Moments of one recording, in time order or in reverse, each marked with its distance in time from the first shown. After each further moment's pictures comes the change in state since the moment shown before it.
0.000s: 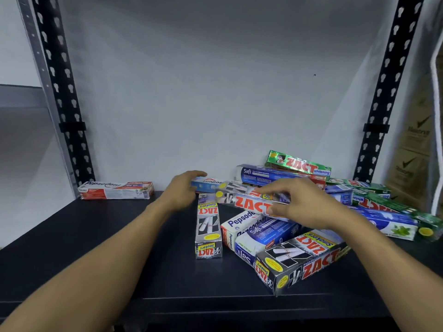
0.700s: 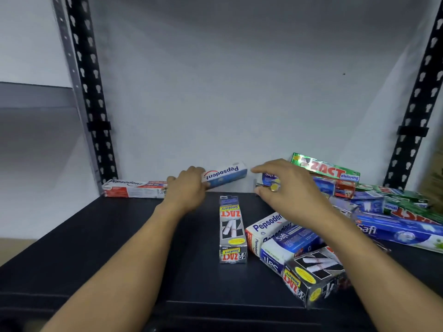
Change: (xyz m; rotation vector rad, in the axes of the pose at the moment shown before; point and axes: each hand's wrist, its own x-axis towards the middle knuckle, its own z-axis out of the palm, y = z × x) left_hand -0.009 -0.015 -0.025 0.422 0.184 -0.025; right_hand 0.031 -0.069 0.028 -0.007 0.318 -0.118
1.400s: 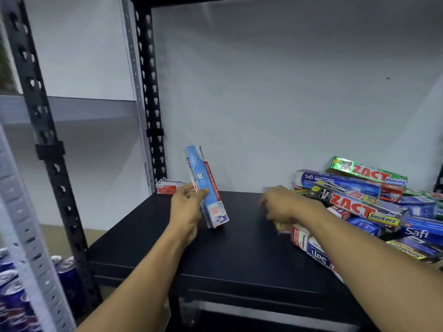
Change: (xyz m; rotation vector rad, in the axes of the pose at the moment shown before) left_hand -0.097 -0.055 -0.051 -1.397 0.238 -0.628; right_hand 0.042 -0.041 0.086 -0.317 -0.608 0.074
